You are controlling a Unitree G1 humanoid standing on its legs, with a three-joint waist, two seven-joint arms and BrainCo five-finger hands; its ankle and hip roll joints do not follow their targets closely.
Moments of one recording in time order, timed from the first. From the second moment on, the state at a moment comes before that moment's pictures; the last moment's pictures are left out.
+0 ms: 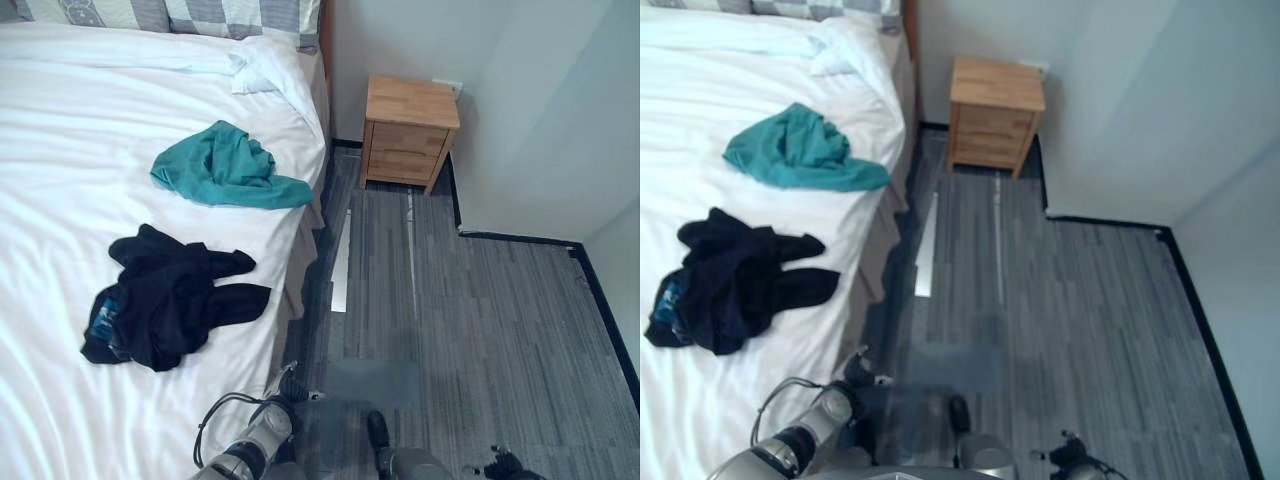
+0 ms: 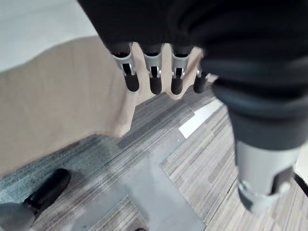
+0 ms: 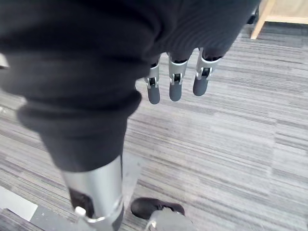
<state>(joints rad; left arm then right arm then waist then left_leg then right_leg) -0.22 0.18 -0.42 1.10 0.21 -0.06 0.17 0.04 -0.26 0.22 1.16 -0.03 0.00 -0.17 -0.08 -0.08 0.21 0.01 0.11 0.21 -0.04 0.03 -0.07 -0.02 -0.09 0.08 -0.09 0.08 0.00</state>
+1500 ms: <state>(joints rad) -0.14 0.26 -0.25 1.14 0.20 -0.04 0.20 0.05 -0.22 0.24 1.13 -0.04 0.01 -0.17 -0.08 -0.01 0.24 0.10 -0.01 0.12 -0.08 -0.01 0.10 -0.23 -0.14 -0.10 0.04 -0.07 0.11</state>
